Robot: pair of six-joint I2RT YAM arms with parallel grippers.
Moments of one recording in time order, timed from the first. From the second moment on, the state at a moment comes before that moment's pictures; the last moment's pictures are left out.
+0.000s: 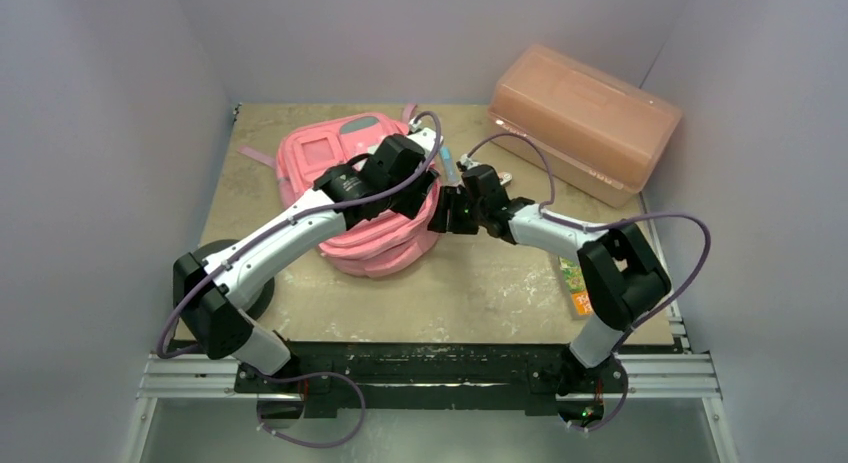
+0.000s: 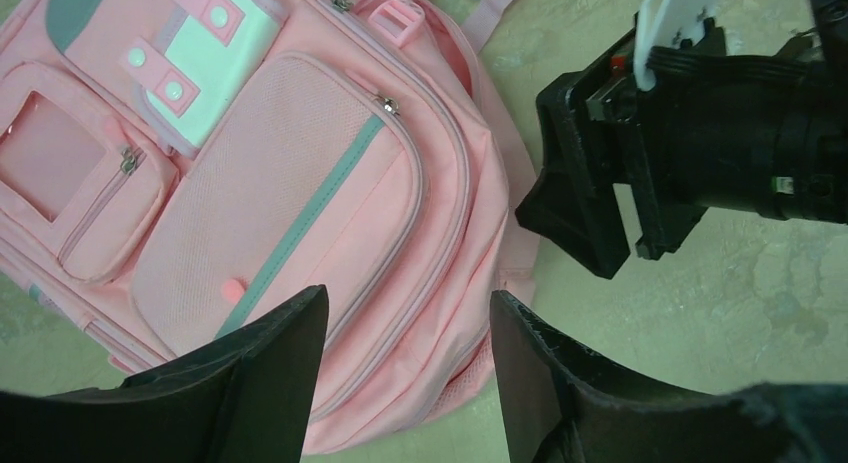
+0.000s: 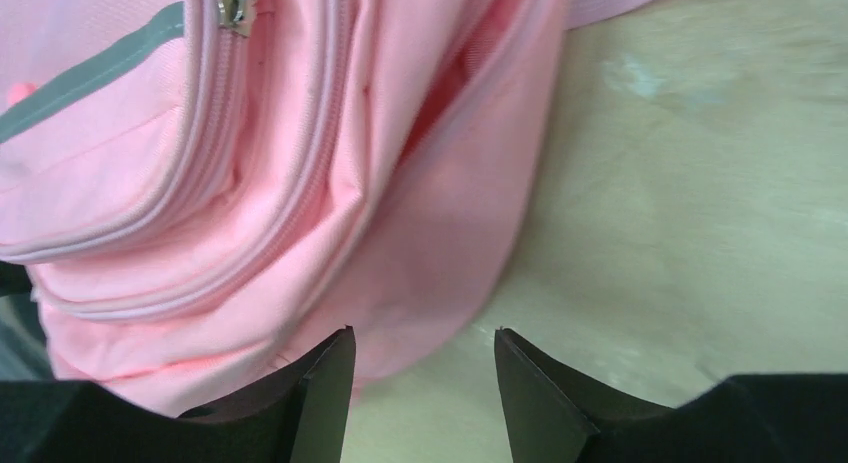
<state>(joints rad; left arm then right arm) -0.79 1.53 1.50 -0.74 -0.33 -0.09 0.59 1.72 1.01 -0.03 -0.19 0.62</state>
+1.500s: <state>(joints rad) -0.79 1.46 1.47 -0.72 -0.22 -0.18 -0.34 1.37 0.59 -0.06 0.39 0.82</state>
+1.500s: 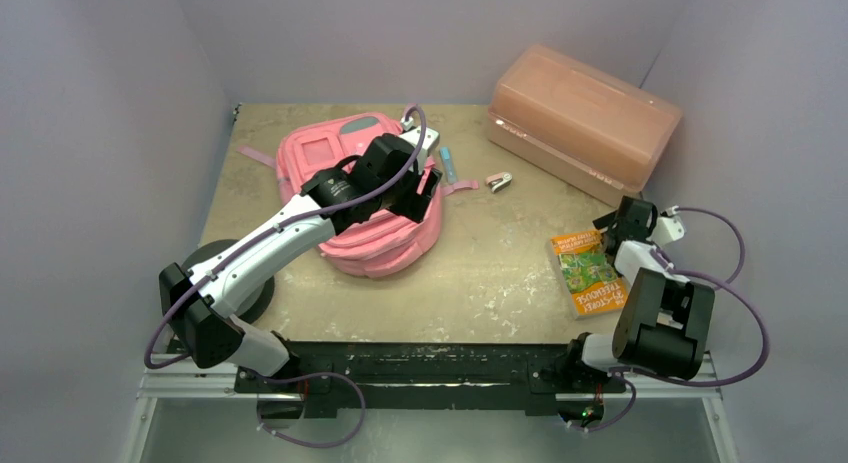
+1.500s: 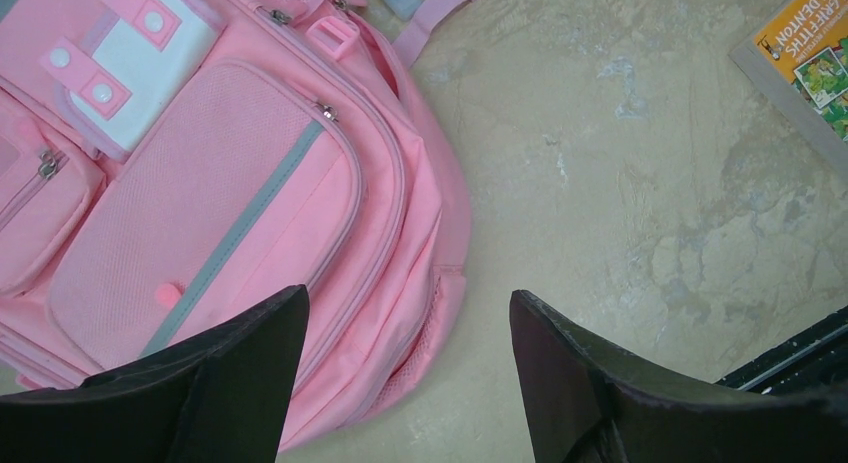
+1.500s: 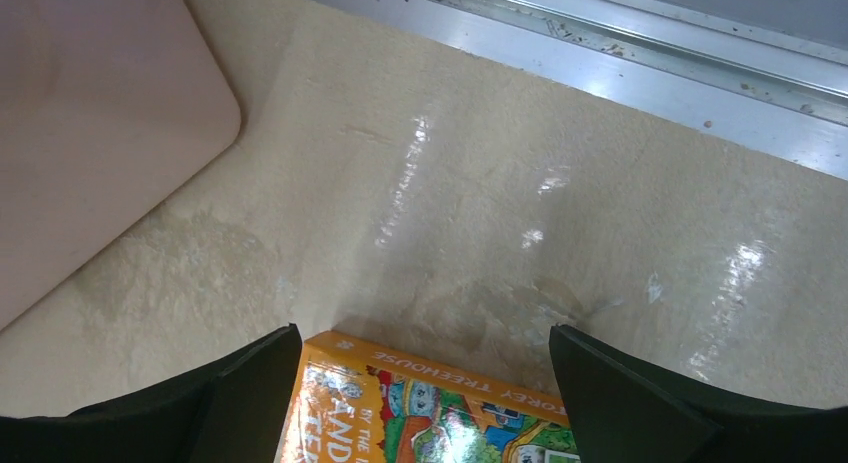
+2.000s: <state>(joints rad) -0.79 1.46 1.47 -0.72 -0.18 -0.18 -0.30 1.23 0.47 -0.04 0.00 0.85</state>
